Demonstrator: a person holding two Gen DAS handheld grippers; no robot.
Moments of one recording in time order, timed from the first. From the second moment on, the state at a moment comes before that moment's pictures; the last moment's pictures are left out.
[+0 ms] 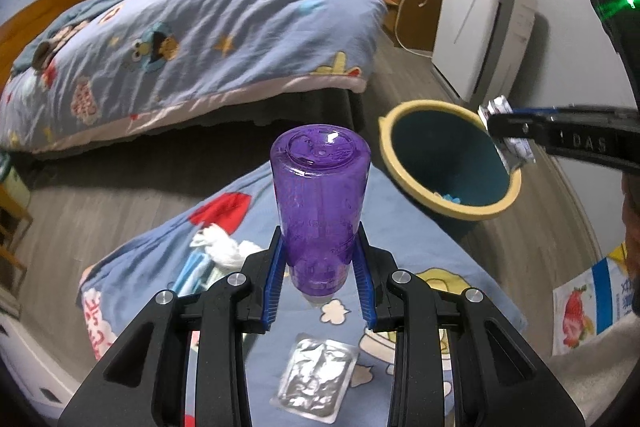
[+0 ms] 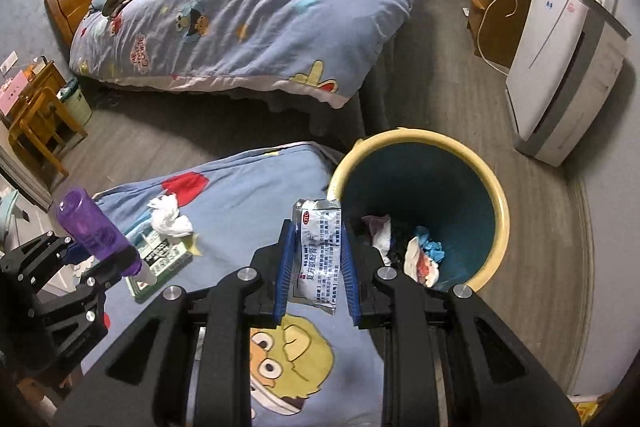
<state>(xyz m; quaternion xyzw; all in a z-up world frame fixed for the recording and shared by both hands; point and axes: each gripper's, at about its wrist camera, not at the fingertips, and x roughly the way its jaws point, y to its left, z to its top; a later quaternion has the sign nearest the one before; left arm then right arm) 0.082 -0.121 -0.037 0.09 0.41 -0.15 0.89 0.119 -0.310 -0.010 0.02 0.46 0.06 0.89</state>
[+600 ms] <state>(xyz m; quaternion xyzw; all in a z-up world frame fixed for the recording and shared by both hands) 0.089 -0.149 -0.037 0.11 0.41 -0.16 0.89 0.154 -0.381 -0.031 0.10 0.47 0.03 0.88</state>
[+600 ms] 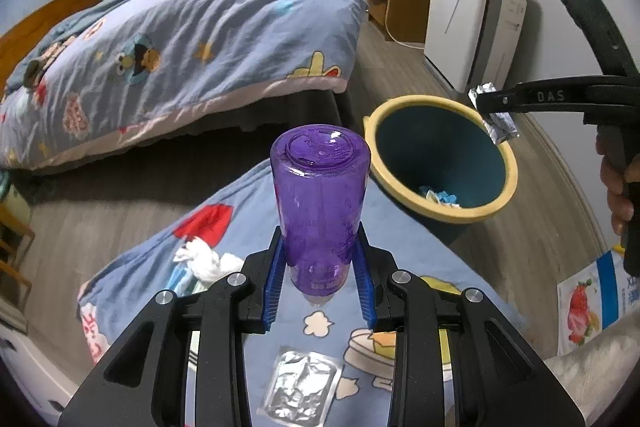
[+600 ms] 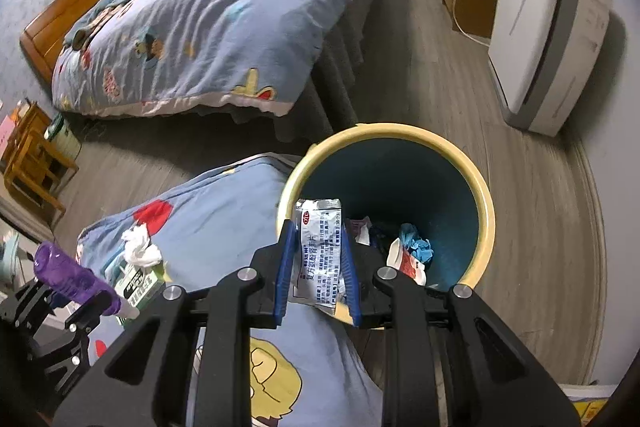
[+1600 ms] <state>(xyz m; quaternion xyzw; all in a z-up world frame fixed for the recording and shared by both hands) 0.164 -0.270 -0.064 0.09 0.42 -0.23 0.87 0.175 -0.482 -0.077 0.24 0.47 -0.05 0.85</state>
